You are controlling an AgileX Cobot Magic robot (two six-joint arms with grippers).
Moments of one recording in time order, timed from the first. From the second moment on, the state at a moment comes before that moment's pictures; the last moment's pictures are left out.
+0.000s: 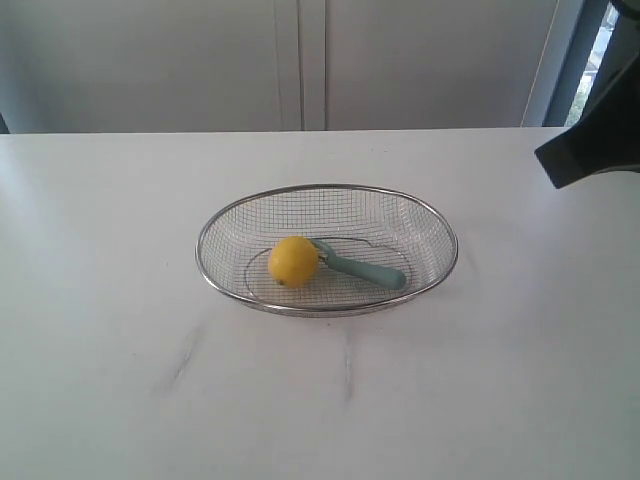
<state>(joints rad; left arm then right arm) -0.49 0.83 -1.11 0.16 1.32 0.04 0.49 1.08 -1.22 -0.10 1.14 -0.03</state>
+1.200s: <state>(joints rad) -0.21 0.26 -0.77 0.17 1.26 0.04 0.49 1.08 -1.22 -0.10 1.14 -0.02</state>
